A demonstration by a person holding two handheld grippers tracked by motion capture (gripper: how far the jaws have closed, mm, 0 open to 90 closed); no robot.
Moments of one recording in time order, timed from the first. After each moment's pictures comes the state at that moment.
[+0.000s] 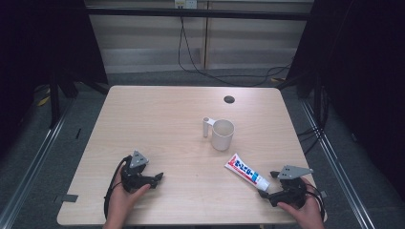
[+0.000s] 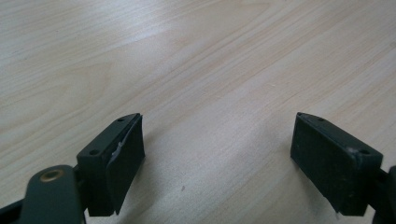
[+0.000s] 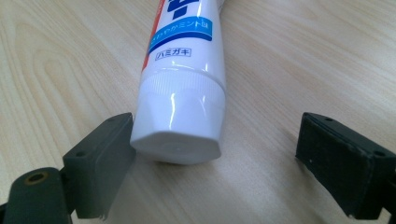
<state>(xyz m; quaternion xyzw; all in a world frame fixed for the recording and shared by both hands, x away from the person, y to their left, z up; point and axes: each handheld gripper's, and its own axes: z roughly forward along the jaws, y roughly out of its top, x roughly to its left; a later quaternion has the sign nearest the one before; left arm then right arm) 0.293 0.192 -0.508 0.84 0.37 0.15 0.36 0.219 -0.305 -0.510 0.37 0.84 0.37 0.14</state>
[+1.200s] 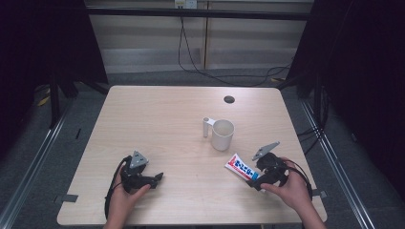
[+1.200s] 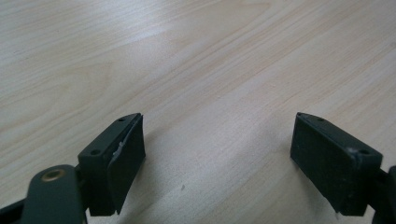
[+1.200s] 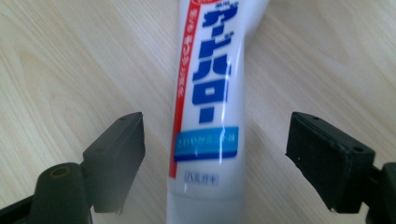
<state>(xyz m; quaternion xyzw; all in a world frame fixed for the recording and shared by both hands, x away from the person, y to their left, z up) 0.292 0.191 -0.508 0.84 0.38 0.16 0.36 0.271 -0.239 -0.458 0.37 0.91 0.21 0.07</state>
